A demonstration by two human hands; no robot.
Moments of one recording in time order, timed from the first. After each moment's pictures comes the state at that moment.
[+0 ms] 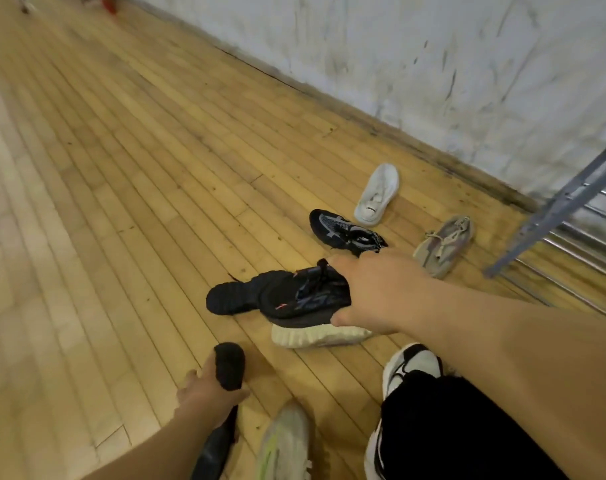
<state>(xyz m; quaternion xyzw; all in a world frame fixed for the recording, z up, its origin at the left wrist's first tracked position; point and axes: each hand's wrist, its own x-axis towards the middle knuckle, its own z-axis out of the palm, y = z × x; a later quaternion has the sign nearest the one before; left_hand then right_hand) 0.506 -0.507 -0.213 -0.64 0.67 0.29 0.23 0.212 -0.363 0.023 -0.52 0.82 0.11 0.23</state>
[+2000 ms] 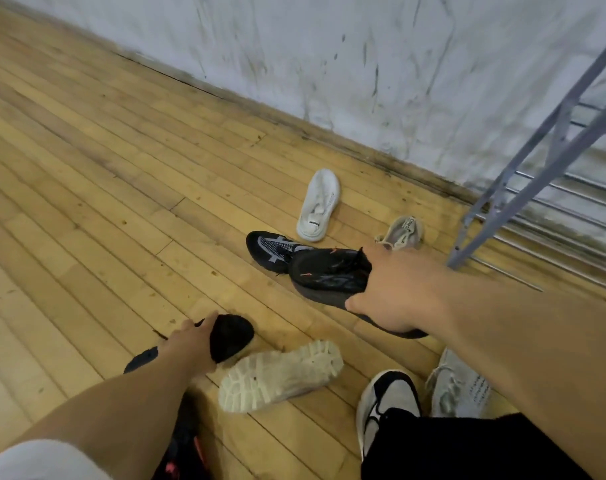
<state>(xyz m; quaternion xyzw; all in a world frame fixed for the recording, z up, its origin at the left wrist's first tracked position) 0.308 -0.614 -0.242 -0.36 0.87 0.10 0.31 0.098 -0.340 -0.031 -0.24 0.93 0.08 0.27</state>
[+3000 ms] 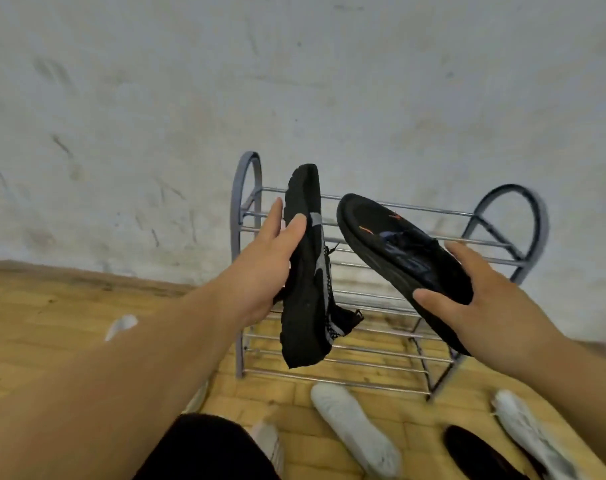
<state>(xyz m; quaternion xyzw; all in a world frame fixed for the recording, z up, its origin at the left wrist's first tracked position) 0.063 -0.192 0.189 0.03 0.65 0.76 0.06 0.134 0.071 0.224 0.01 0.96 -0.27 -0.08</state>
